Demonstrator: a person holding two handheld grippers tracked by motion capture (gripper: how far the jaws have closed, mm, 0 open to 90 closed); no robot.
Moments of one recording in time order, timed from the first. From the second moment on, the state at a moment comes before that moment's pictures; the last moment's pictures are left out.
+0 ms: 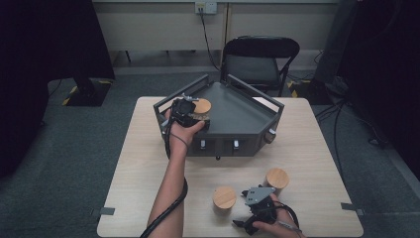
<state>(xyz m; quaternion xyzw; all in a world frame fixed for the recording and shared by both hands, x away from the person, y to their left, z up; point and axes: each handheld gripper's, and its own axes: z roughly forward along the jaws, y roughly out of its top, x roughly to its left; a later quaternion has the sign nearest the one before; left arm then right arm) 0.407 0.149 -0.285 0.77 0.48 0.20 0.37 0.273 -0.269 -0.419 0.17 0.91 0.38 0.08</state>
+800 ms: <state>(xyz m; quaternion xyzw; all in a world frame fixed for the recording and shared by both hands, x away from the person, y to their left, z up) 0.373 0.180 -0.284 0.76 0.47 0.20 0.39 0.273 -0.269 -0.419 0.17 0.91 0.38 0.08</state>
